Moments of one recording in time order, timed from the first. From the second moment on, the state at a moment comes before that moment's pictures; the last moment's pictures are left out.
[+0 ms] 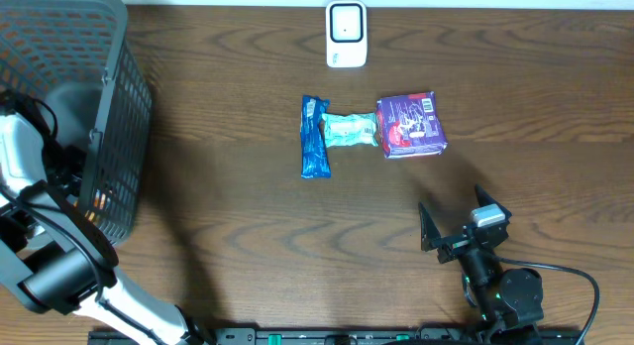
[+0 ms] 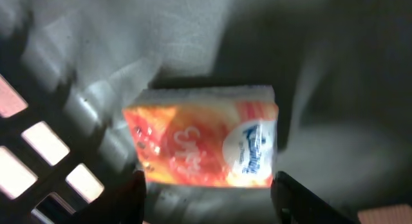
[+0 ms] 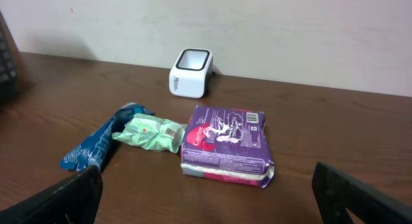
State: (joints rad) left arm 0.62 1.95 1.52 -1.21 -0.09 -0.45; right arm 0.23 0.01 0.01 -0.07 -0.08 0.02
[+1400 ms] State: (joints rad) left arm 0.55 1.88 1.49 -1.15 -0.27 -0.49; right arm 0.23 0.01 0.01 -0.07 -0.08 0.02
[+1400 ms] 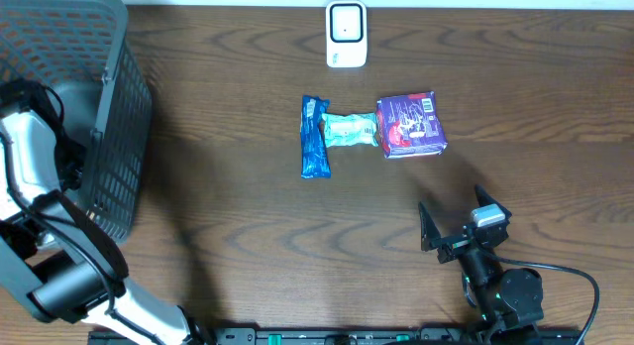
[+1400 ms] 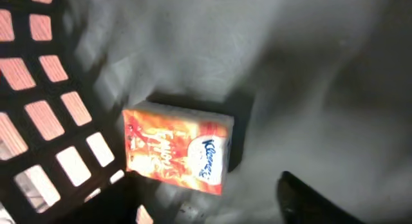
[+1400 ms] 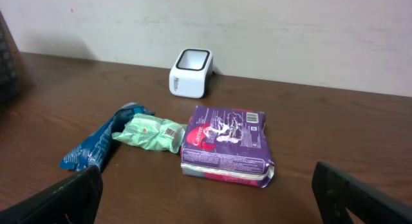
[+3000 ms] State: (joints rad) left arm 0.57 1.28 1.55 -0.84 0.05 -0.46; right arm 0.23 0.01 0.01 -0.07 -0.08 0.02
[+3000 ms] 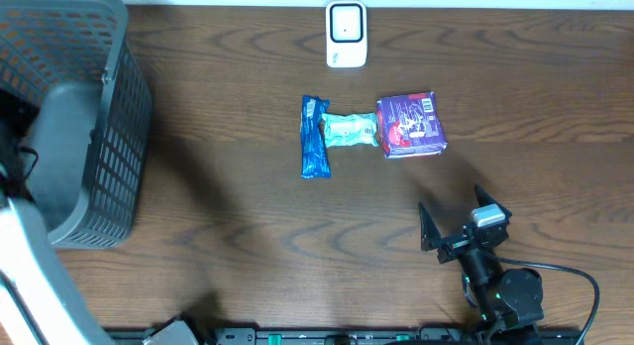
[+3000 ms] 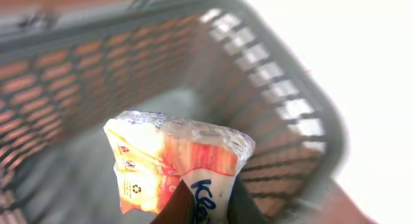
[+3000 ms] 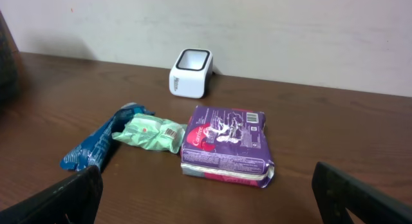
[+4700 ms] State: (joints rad) left arm -0.42 1.86 1.55 -0.84 -0.04 -0.02; right arm 0.23 0.01 0.01 -0.07 -0.08 0.02
